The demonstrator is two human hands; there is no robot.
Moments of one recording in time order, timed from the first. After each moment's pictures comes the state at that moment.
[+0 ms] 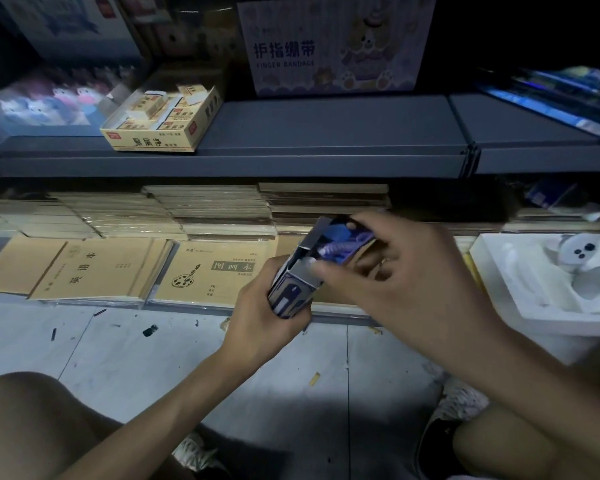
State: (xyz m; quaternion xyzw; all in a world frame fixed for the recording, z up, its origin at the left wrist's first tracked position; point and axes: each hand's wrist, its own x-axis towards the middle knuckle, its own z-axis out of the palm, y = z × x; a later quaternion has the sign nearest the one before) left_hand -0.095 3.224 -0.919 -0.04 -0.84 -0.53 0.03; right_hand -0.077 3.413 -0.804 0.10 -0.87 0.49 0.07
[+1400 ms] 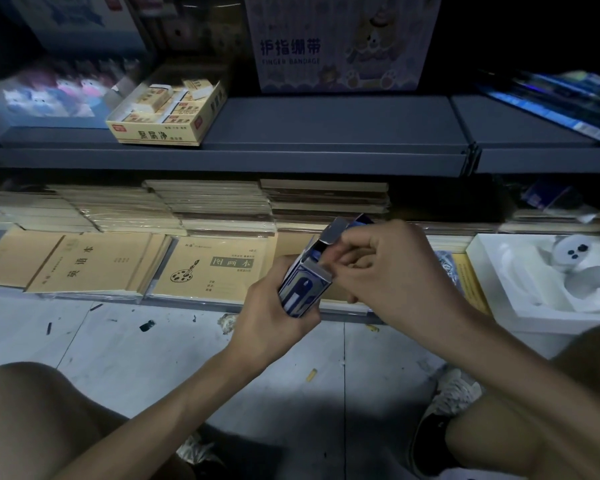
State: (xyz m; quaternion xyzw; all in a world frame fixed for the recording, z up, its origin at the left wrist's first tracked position) left_hand -0.091 3.227 -0.923 -0.07 -0.84 -0.53 0.02; right_hand -0.093 3.405 -0.820 0.09 -0.86 0.50 -0.02
